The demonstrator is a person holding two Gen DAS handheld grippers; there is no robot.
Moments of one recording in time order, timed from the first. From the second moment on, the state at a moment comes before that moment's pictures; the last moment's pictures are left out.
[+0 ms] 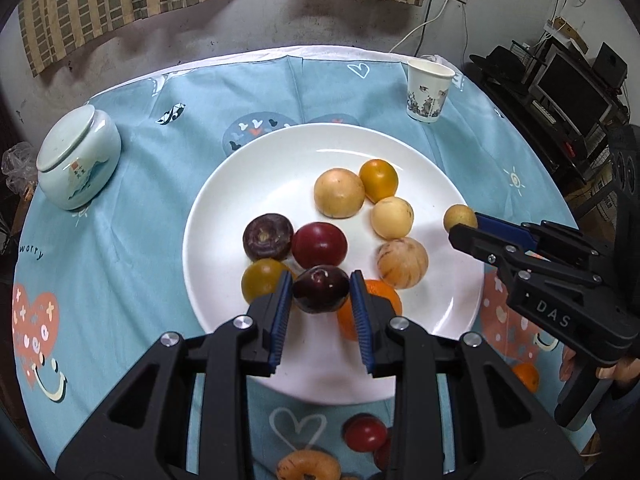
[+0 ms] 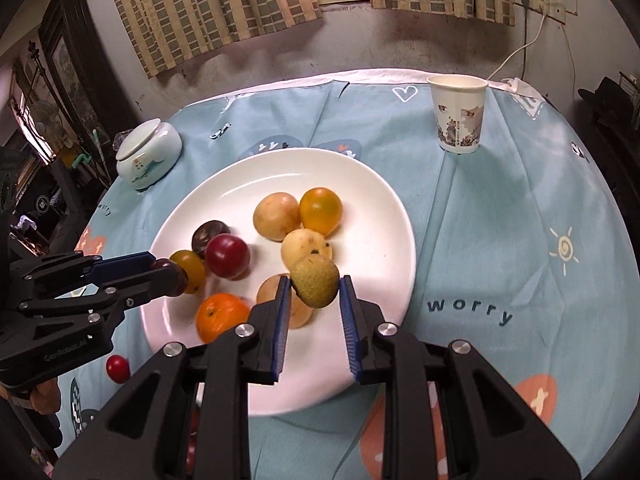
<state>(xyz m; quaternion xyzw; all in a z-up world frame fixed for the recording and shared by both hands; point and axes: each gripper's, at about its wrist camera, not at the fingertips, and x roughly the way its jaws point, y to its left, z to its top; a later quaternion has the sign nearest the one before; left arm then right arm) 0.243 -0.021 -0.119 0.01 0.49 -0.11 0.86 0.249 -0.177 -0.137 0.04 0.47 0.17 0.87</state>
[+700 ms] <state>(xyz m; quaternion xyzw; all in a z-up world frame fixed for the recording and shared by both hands) 0.236 -0.018 -0.105 0.01 0.48 -0.08 0.87 0.246 -0.183 -0.127 0.04 0.48 0.16 0.86</state>
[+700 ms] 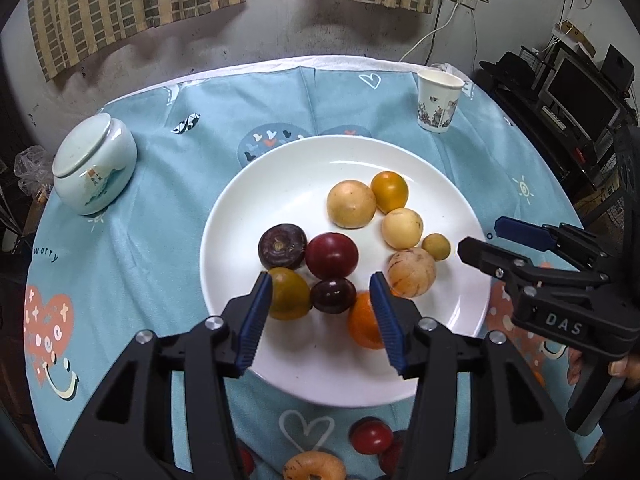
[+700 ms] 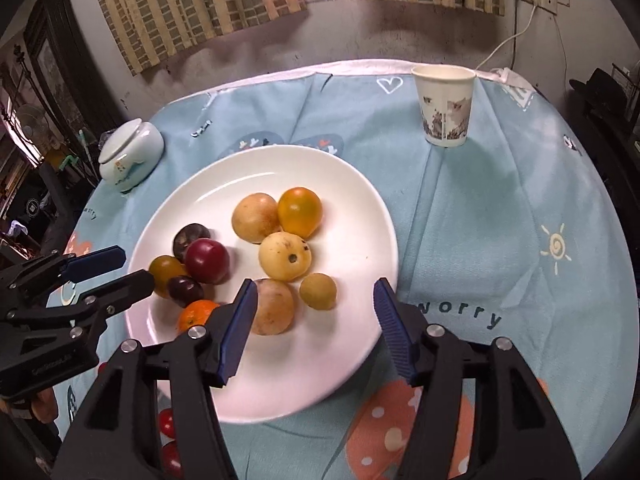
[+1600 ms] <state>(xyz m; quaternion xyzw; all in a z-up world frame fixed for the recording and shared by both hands) 0.029 0.048 -0.155 -0.02 0.54 -0.03 0.84 0.003 -0.214 -0.182 0.04 0.56 0.14 0.82</state>
